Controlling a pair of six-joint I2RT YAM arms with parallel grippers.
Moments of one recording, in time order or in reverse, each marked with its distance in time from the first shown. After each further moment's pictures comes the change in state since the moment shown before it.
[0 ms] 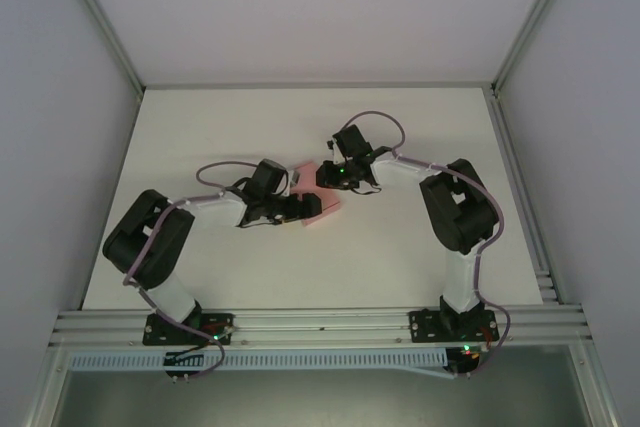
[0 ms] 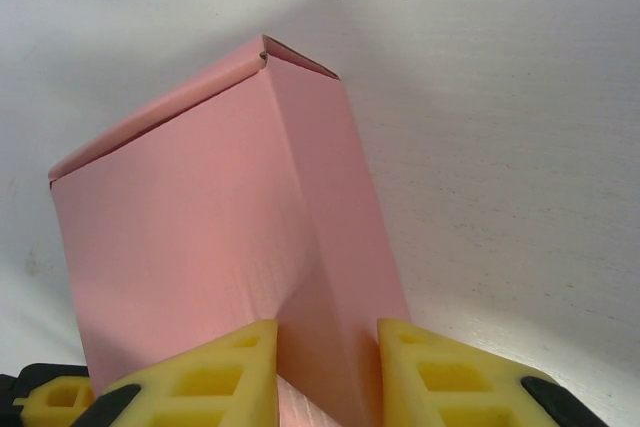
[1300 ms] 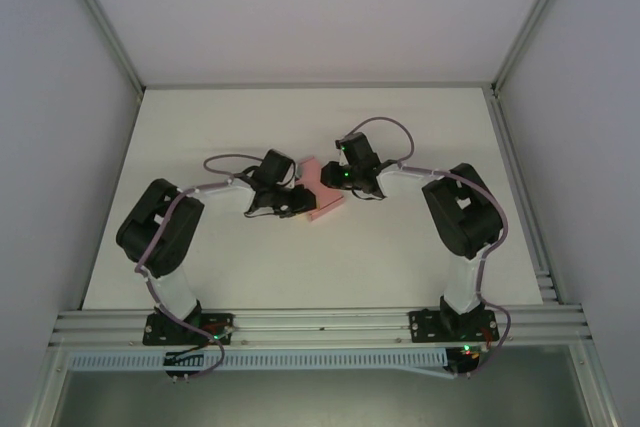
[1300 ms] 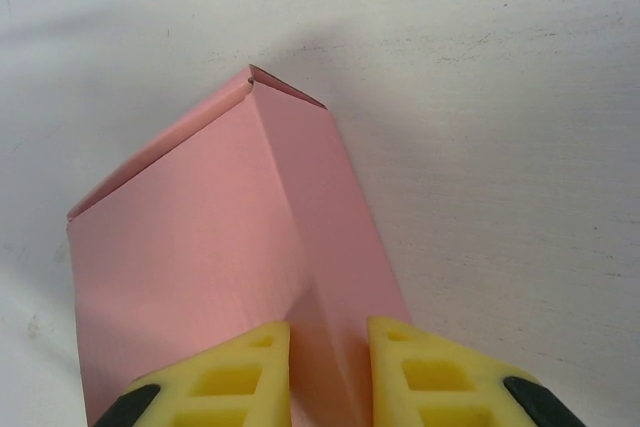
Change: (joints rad) left arm 0.003 0.097 0.149 -0.137 -0.011 -0.034; right arm 0.000 -0.044 -0.159 0.270 0.068 0.075
